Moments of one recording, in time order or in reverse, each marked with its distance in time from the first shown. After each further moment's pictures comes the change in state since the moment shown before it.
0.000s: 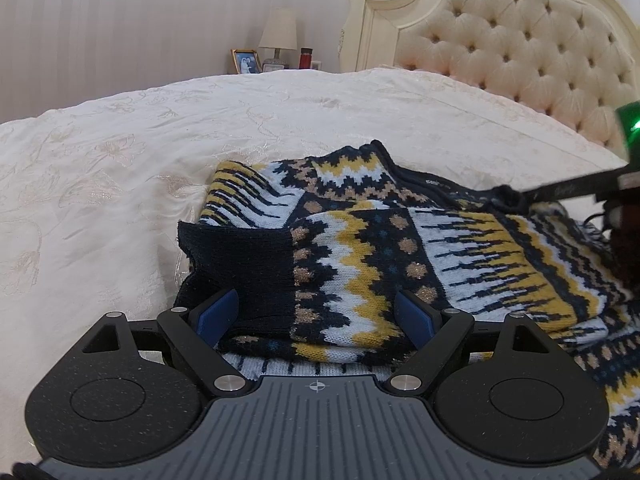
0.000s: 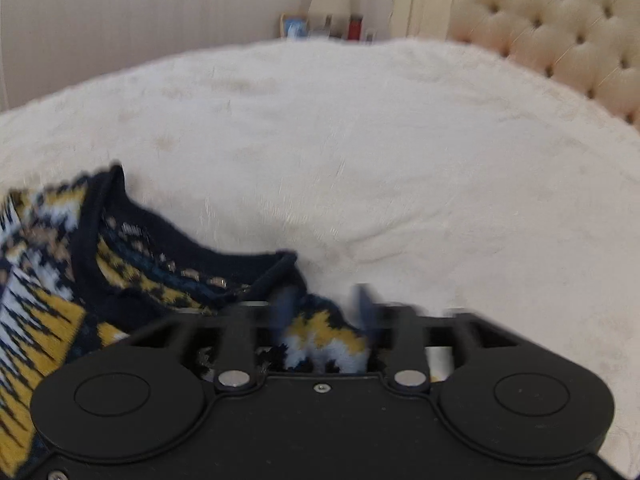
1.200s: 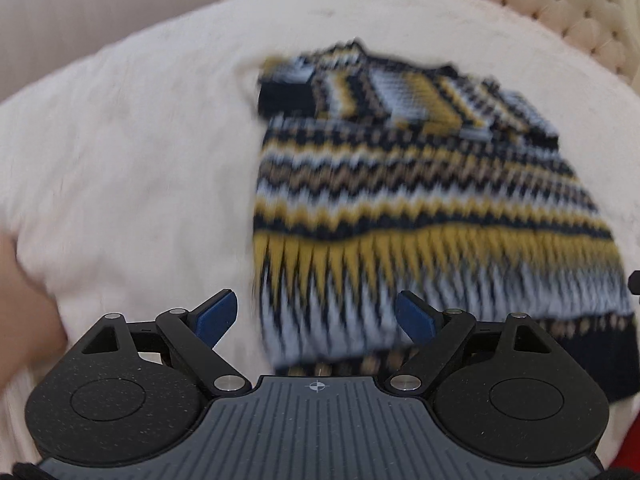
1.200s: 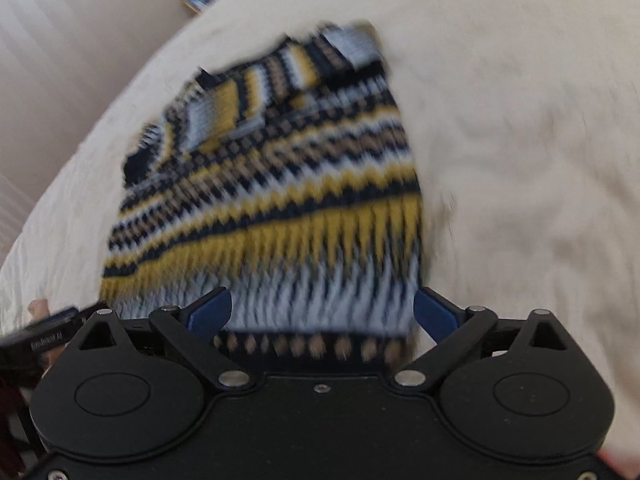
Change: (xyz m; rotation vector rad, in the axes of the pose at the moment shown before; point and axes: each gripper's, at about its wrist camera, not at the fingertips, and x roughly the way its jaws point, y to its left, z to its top) left arm -0.194 -0.003 -0.059 0.056 0.368 0.057; right arm -0.286 0.062 -0.189 0.623 0.380 0.084
